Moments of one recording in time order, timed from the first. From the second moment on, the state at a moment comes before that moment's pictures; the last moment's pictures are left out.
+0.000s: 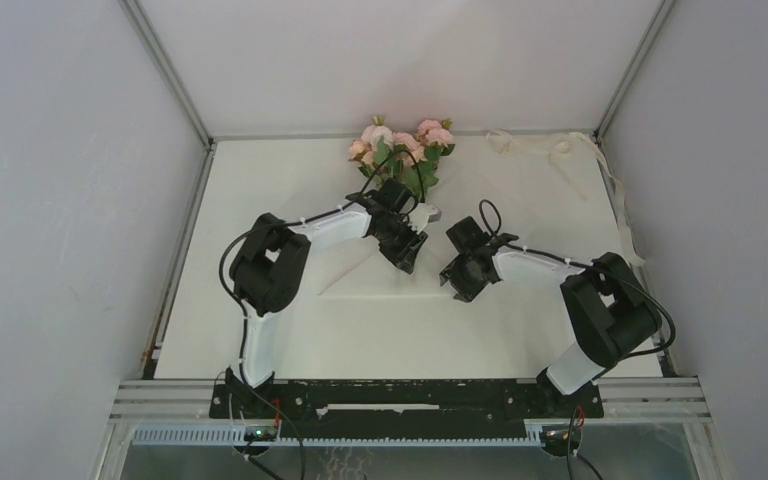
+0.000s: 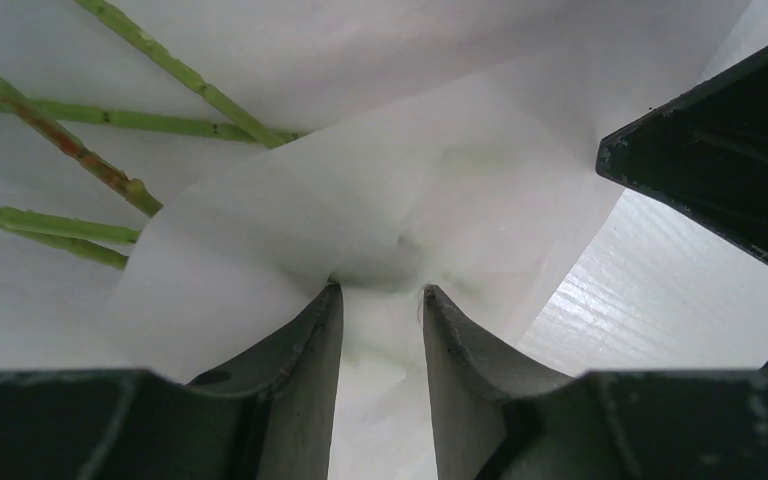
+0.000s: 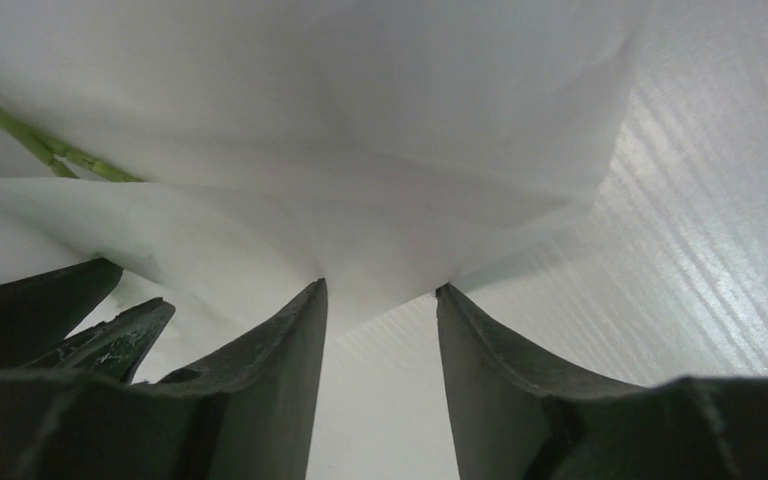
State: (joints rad) left arm -0.67 2.08 1.50 -0.59 0.39 0.16; right arm 0.56 1.59 0.85 -0.54 0.07 1.33
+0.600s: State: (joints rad) left arm -0.67 2.09 1.49 -0.51 0.39 0.13; right arm 0.56 1.61 0.87 -0.54 0.24 1.26
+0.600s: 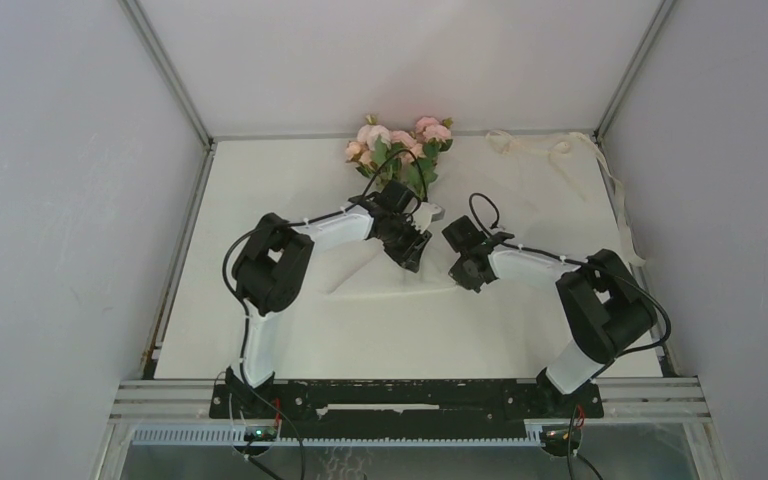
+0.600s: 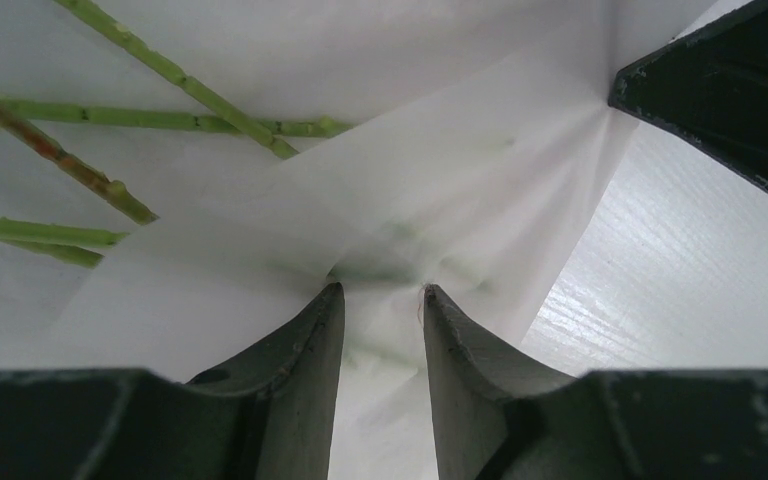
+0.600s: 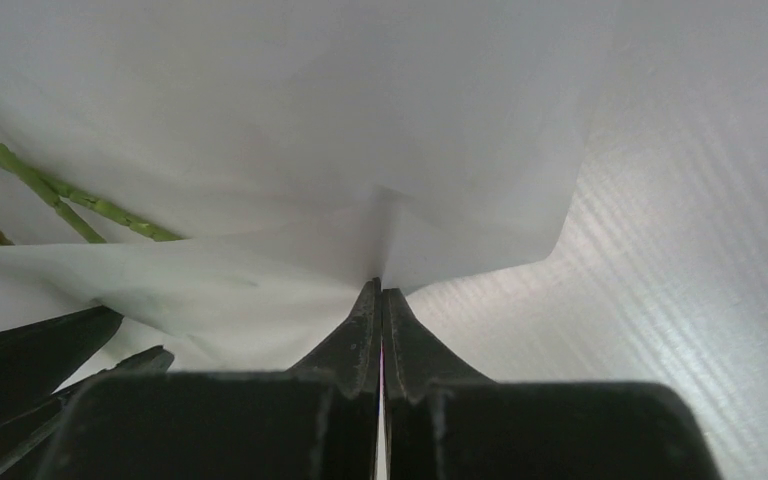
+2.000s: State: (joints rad) left arm -0.63 2.13 1.51 -0.48 0.48 0.05; right arm 0.56 1.42 0.65 -0.28 0.33 1.21
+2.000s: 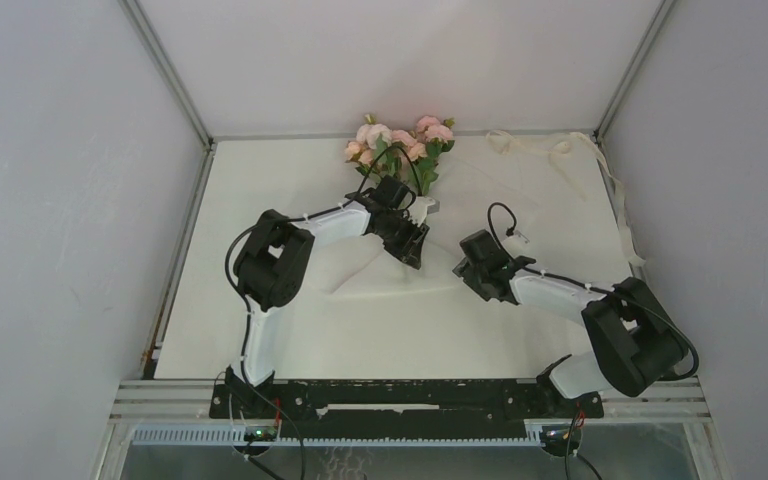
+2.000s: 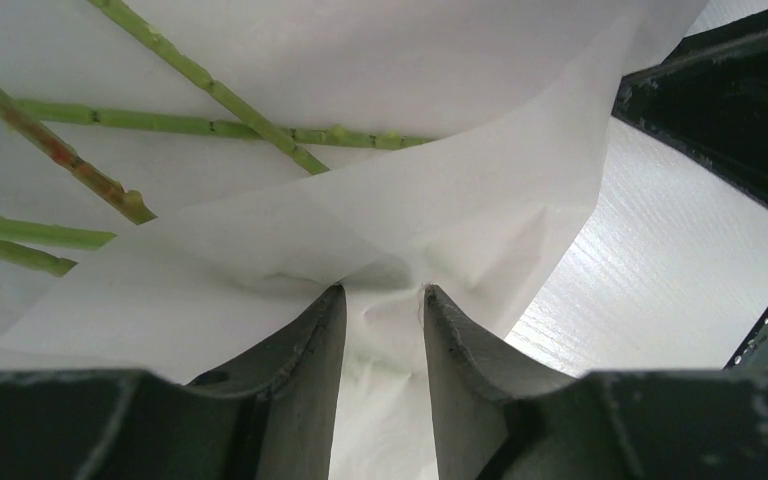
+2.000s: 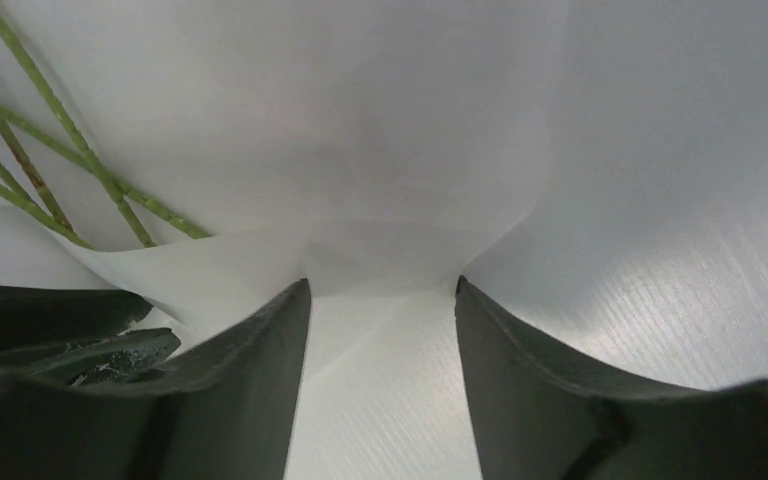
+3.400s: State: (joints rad) left arm -0.43 1.91 1.41 -0.66 0.56 0.15; right arm 0.85 1.59 0.96 -0.61 0.91 0.81
